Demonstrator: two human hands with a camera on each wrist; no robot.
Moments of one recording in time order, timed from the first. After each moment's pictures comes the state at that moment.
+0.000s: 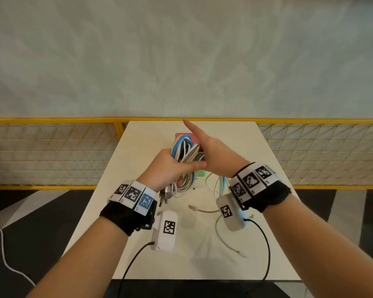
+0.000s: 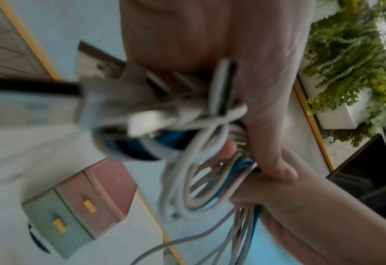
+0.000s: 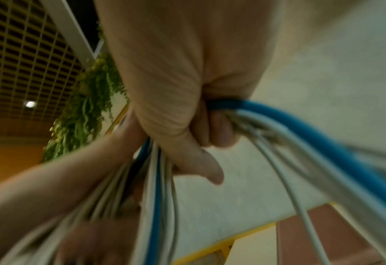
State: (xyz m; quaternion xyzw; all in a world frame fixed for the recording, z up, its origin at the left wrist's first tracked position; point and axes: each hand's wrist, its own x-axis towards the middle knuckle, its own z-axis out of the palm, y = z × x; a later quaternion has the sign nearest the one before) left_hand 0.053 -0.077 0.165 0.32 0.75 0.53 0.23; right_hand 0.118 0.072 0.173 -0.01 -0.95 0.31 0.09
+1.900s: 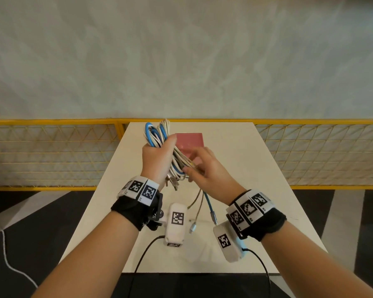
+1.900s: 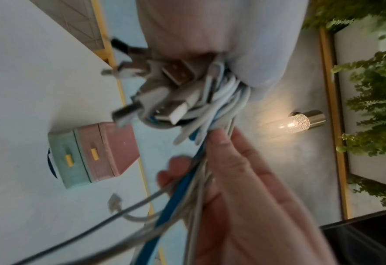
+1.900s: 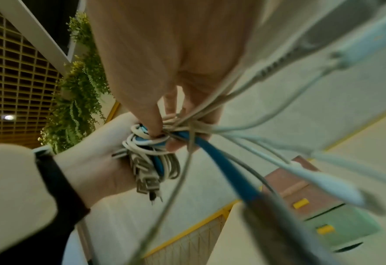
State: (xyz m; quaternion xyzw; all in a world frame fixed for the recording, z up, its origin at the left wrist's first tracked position) left_hand 0.064 -0.071 0.169 0.08 0.65 0.74 0.12; right_hand 0.154 0.035 0.133 -0.03 -0.86 0.47 0.21
